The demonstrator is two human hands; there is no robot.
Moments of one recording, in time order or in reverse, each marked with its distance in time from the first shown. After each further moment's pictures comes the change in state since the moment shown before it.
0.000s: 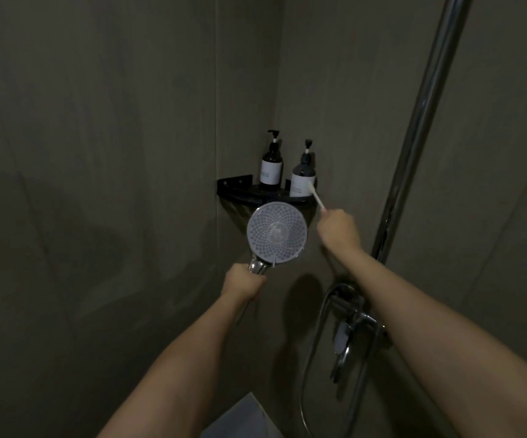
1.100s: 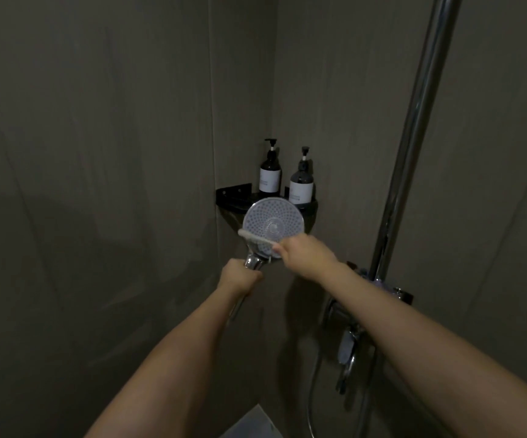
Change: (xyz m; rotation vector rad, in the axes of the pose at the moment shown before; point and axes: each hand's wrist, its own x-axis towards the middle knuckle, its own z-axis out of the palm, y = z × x) left_hand 0.016 0.020 -0.011 0.056 0.006 0.055; right_hand -0.024 -0.018 0.022 -0.354 -0.303 -0.407
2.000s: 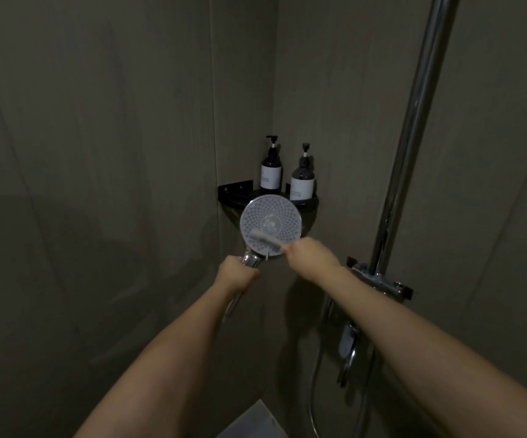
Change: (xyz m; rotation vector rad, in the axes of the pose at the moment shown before) left_hand -0.004 -0.008 -0.009 0.021 -0.010 -0.001; right_hand -0.008 0.004 0.013 0.133 -0.018 0.151
